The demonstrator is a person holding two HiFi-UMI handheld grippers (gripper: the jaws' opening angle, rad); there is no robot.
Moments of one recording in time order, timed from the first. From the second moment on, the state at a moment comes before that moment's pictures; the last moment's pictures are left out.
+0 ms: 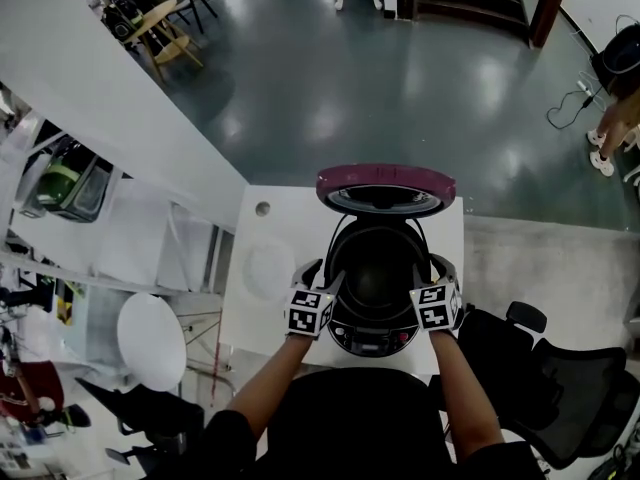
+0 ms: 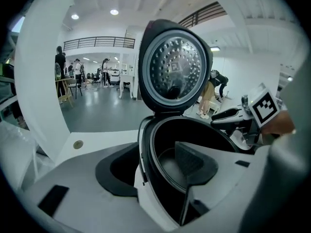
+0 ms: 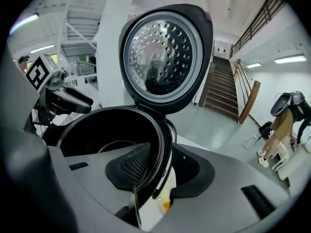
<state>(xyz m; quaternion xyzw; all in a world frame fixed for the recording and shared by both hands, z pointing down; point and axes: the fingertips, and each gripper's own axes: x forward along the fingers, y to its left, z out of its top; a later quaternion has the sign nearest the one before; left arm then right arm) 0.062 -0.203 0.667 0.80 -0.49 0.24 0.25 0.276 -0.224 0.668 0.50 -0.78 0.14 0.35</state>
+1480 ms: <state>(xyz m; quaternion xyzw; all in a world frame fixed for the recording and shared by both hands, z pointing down) 0.075 -0.216 0.692 0.80 -0.46 0.35 0.18 0.266 -0.235 0.699 0.43 -0.74 0.02 0.52</state>
